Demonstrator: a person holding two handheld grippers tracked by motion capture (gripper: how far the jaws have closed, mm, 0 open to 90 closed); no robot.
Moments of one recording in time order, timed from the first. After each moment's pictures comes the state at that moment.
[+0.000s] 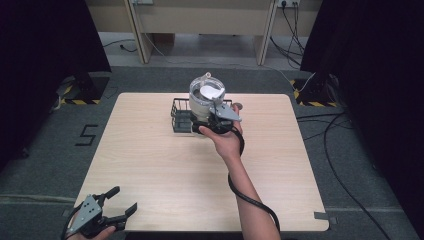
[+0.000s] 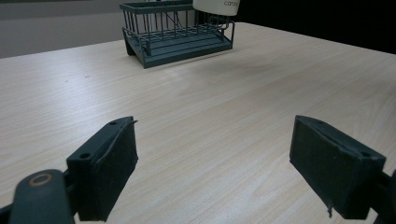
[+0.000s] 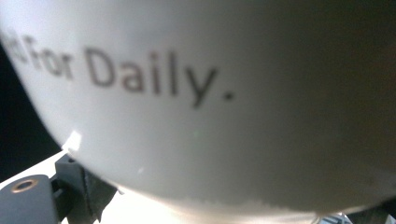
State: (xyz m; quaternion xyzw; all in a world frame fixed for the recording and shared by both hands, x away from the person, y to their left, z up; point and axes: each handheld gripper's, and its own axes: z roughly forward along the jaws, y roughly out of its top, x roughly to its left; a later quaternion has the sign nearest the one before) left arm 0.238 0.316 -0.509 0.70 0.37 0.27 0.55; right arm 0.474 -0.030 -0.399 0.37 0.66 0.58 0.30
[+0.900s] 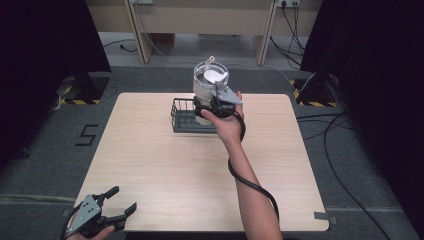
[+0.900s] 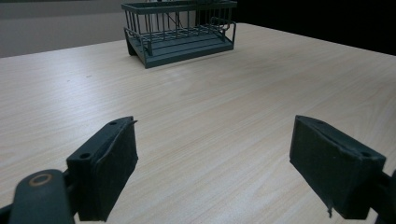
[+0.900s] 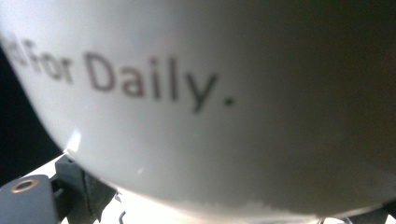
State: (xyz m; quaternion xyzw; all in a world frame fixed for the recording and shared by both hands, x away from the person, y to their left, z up) left arm 0.238 0.317 -0.509 0.70 0.37 0.27 0.55; right arm 0.509 -0.034 -0.374 0.39 0.65 0.56 0.33
